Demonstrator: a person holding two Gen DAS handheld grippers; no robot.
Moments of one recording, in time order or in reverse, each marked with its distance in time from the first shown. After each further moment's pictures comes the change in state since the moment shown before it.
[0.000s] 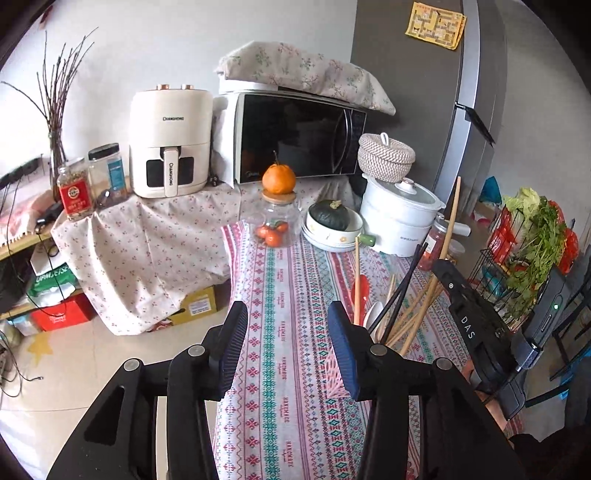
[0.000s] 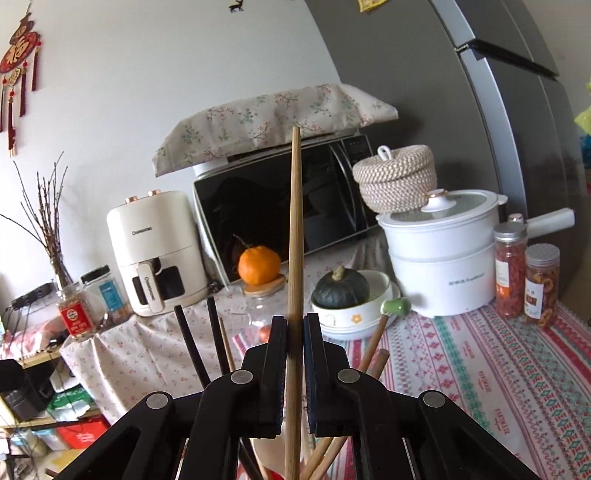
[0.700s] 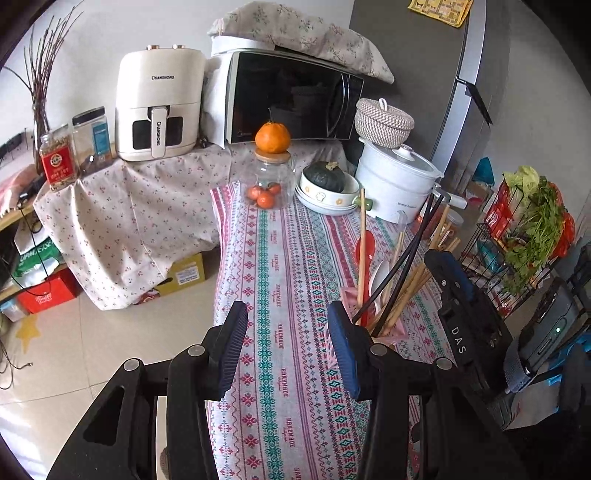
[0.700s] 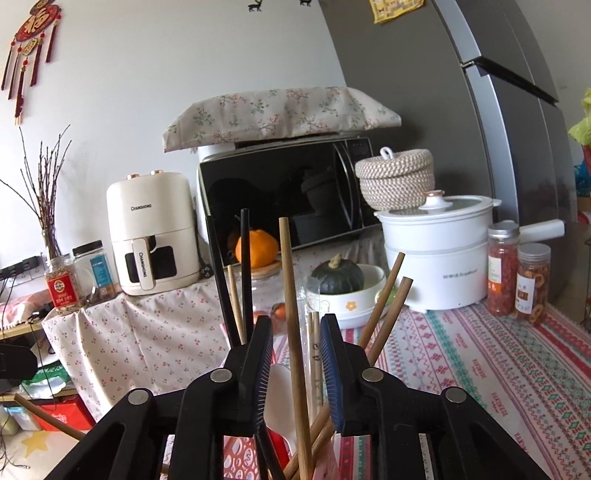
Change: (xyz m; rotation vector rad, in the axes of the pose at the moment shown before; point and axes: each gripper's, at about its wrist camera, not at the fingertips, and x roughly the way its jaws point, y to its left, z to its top) left arm 0.028 0.010 -0.019 0.000 0.124 -0.060; right arm -0.008 0.015 -0.035 -0.076 -0.001 -0.016
